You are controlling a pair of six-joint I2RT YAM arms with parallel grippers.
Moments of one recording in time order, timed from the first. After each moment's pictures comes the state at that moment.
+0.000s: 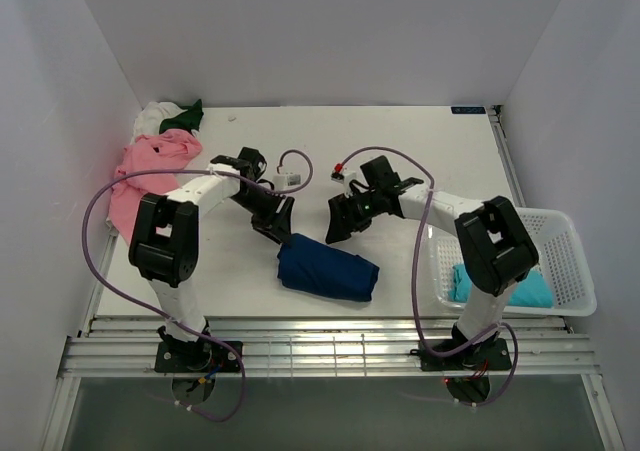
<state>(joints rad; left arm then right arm) -0.30 1.85 1.33 -0.94 0.70 0.24 0.55 1.75 1.11 -0.31 -0.68 0.06</state>
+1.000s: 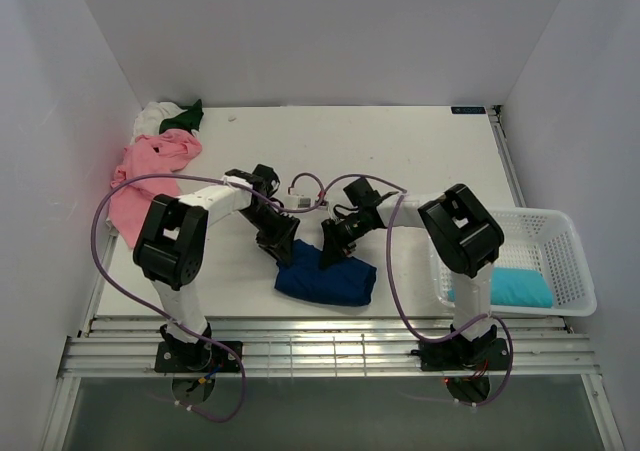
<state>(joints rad) -0.41 1.85 1.19 -0.91 0.63 0.23 0.64 2.00 1.10 -0.24 -1.01 0.06</state>
